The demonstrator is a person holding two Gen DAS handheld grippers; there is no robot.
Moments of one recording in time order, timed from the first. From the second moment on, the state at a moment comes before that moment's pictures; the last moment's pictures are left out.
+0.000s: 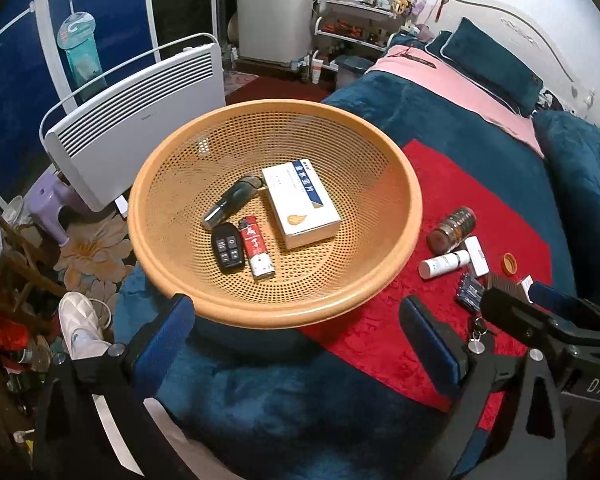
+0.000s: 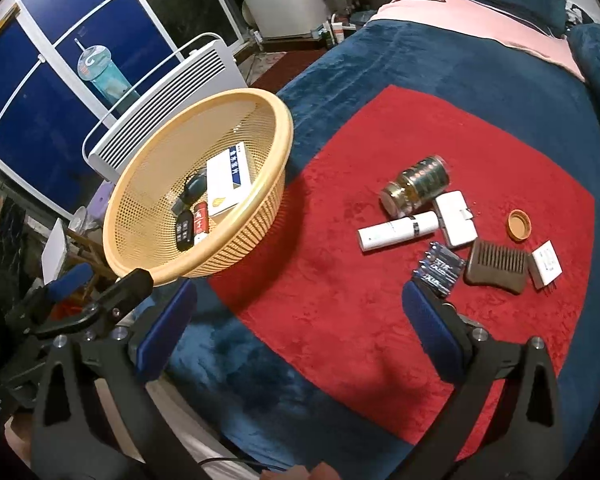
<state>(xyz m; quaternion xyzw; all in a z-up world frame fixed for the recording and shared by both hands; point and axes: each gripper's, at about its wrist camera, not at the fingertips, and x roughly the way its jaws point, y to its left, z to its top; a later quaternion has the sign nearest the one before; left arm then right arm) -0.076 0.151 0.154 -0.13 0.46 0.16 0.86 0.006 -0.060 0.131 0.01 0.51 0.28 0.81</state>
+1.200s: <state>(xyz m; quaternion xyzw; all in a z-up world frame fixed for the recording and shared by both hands) -0.050 0.088 0.128 -0.12 0.50 0.10 0.85 0.022 -0.127 0.106 0.05 0.54 0.24 0.81</state>
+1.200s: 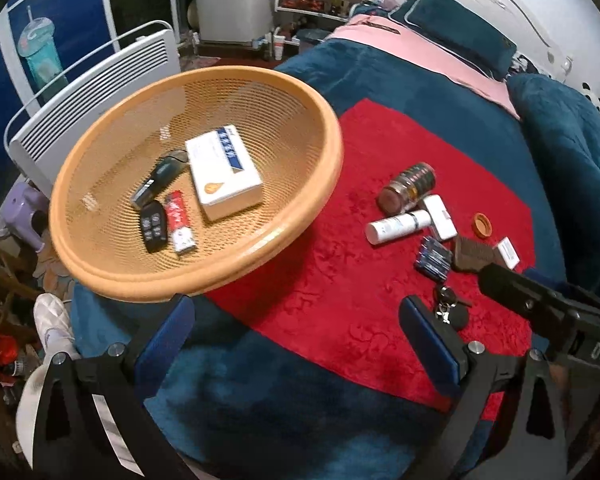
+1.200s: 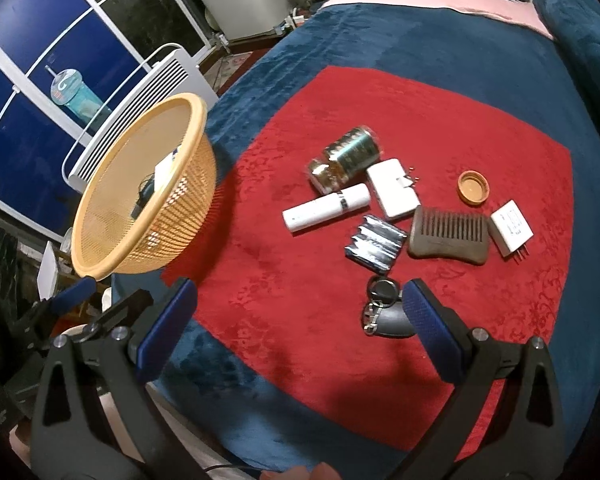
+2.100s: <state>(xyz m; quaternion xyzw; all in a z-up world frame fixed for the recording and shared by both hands) 0.050 0.019 0.044 -0.06 0.56 -0.03 0.83 0.085 -0.250 0.041 0.13 0.57 0.09 0.81</state>
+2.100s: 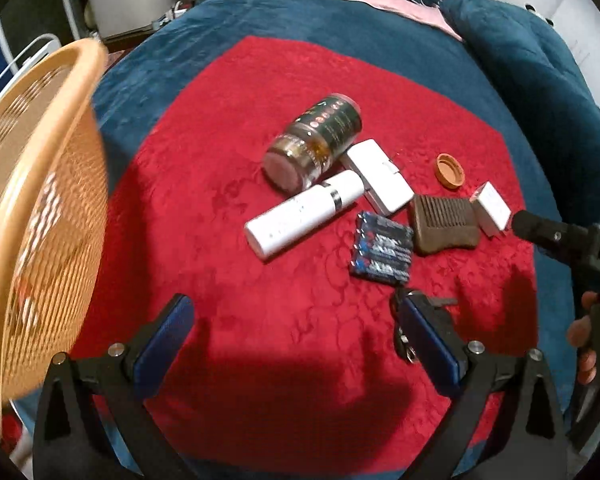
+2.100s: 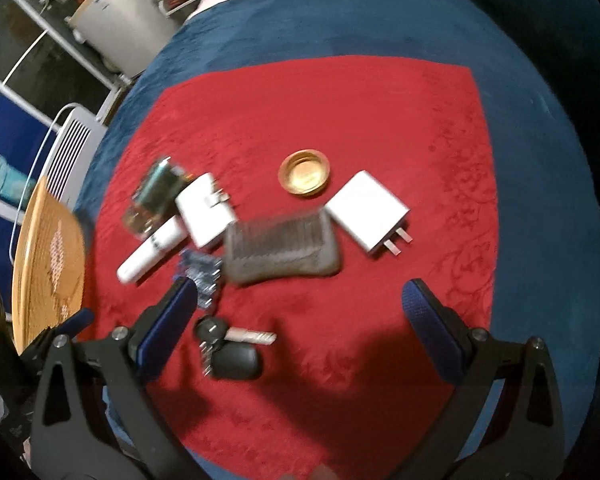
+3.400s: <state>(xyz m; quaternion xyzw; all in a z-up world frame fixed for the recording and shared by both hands) 0.047 0.036 0.023 -0.08 0.57 -0.05 0.81 0.077 -0.253 0.004 0.00 0.60 0.13 0.79</state>
